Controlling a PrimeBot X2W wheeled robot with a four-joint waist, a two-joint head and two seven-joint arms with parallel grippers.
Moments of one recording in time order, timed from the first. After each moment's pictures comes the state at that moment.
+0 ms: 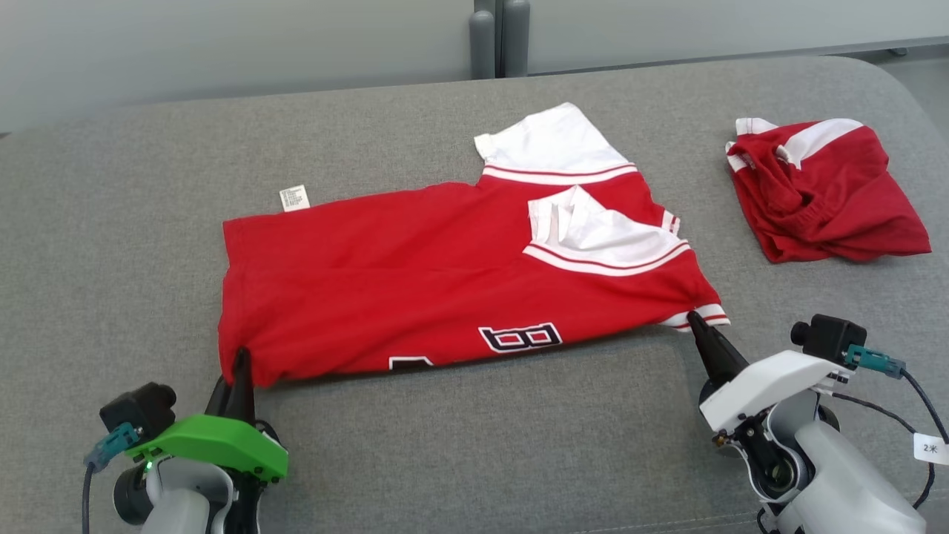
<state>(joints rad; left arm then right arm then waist) -0.25 0.03 -0.12 0.63 -0.63 -0.09 -0.25 -0.27 -0.17 0.39 0.61 0.93 0.12 -0.15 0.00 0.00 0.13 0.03</state>
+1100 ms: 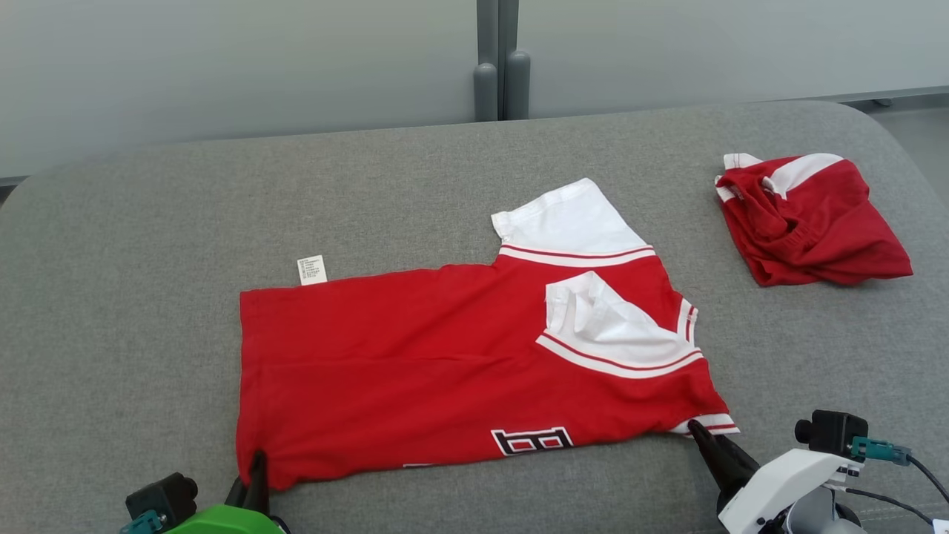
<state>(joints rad) -0.03 0.03 -0.14 0.58 -0.64 -0.05 -0.21 0.00 -0.25 0.45 0.44 0.96 0.11 -0.06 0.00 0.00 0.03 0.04</state>
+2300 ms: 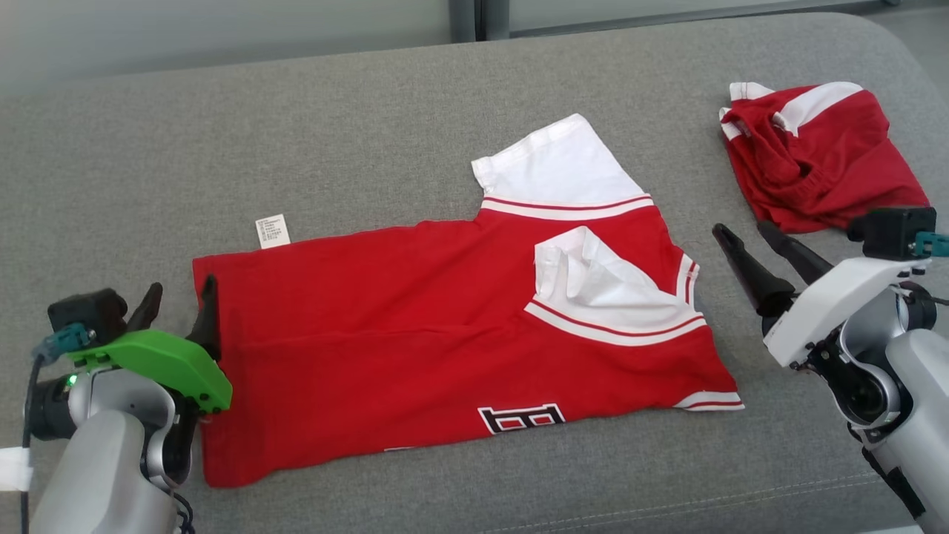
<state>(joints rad) -0.35 0.19 -0.17 0.51 -0.54 0.00 -0.05 -0.29 -0.45 0.43 0.20 0.83 0.04 0.08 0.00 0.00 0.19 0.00</state>
